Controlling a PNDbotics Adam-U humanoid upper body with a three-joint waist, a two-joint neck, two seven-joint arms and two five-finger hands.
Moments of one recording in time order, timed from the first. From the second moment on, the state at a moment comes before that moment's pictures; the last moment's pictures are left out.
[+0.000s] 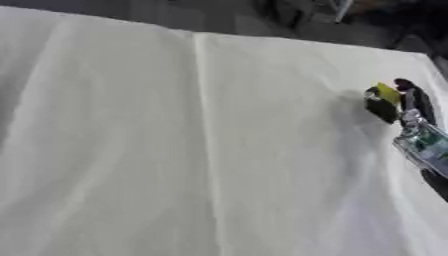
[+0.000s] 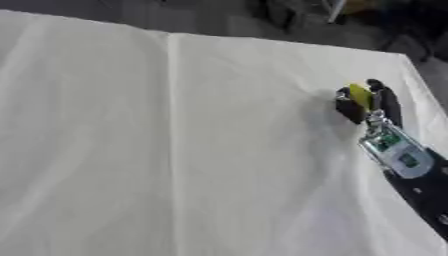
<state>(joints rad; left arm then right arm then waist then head) -0.43 0.54 -0.27 -1.98 0.22 0.12 0.74 0.10 -1.01 -0.39 -1.55 -0.30 0.47 -0.65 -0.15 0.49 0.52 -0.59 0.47</state>
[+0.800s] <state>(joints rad) -0.42 0.53 -0.27 -1.98 0.22 0.12 0.76 0.10 -1.00 -0.38 -1.55 -0.31 0.50 -0.62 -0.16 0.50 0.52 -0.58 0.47</state>
